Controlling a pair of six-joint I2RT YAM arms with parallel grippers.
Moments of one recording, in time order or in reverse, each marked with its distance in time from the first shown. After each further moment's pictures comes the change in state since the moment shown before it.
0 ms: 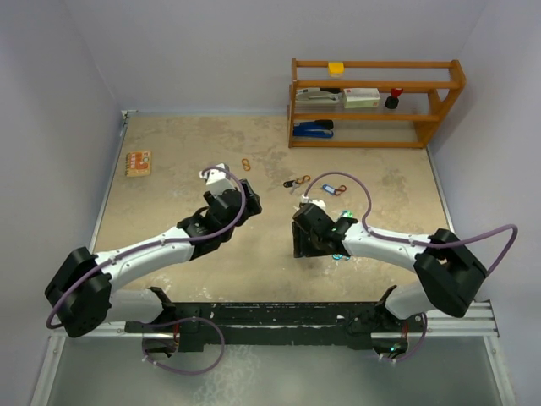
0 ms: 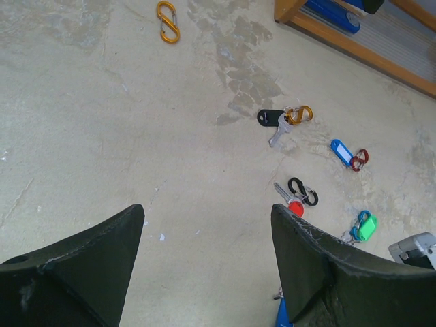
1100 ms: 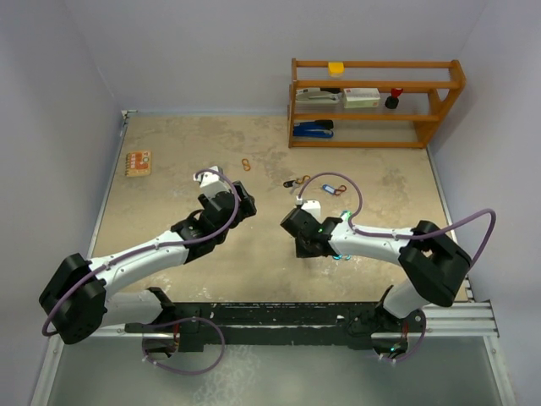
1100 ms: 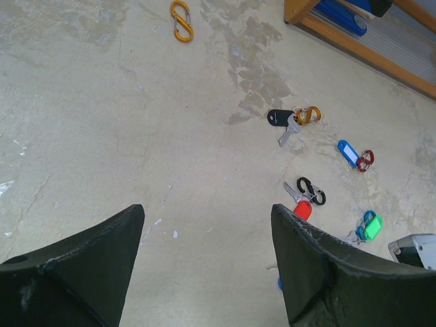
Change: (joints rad) left arm 0.031 -0.056 -0.056 0.005 0.023 0.000; right arm 0.076 0.117 0.069 -0.042 0.169 0.089
